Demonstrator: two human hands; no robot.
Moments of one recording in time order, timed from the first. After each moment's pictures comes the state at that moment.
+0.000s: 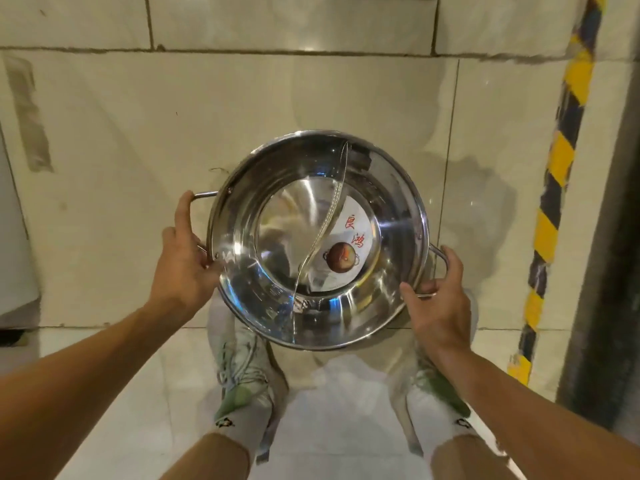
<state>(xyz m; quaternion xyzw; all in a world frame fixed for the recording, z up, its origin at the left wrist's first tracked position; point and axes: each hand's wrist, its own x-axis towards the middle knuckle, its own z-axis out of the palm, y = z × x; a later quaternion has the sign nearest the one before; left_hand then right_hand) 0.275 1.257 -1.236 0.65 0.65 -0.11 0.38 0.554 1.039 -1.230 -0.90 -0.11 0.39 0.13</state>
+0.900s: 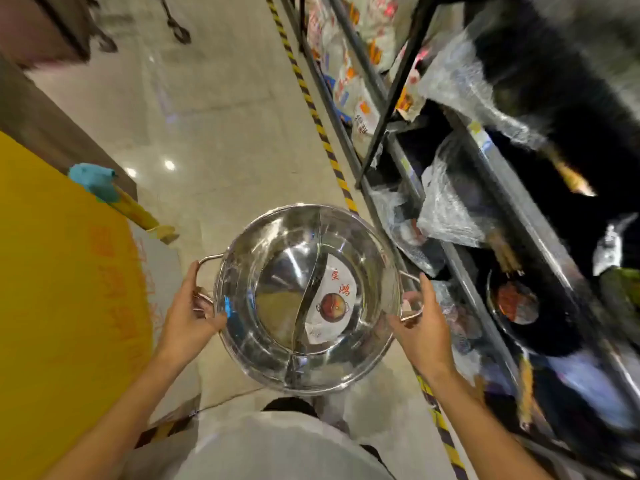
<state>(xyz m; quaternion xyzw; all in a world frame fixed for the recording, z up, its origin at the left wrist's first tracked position) 0.224 1.330 -0.518 0.71 0.48 0.11 0.50 0.487 1.028 -0.495 -0.89 -0.16 0.20 0.39</state>
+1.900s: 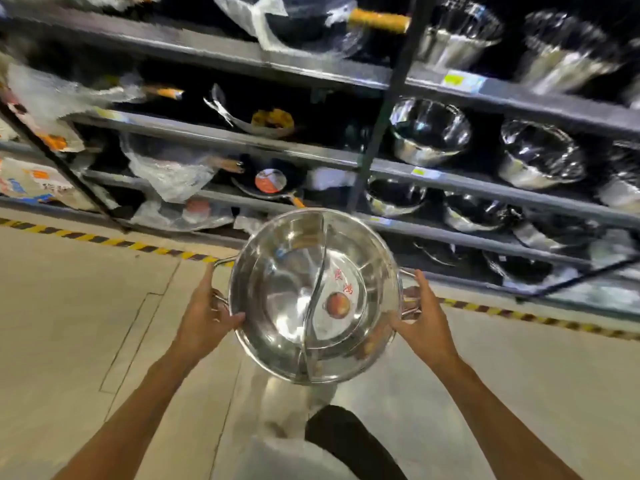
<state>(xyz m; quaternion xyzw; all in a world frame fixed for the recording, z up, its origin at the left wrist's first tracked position) 0.232 1.025 -0.439 0.86 -0.05 -0.15 0.48 0.086 0.638 -0.447 -0.86 0.26 -0.05 0.44</state>
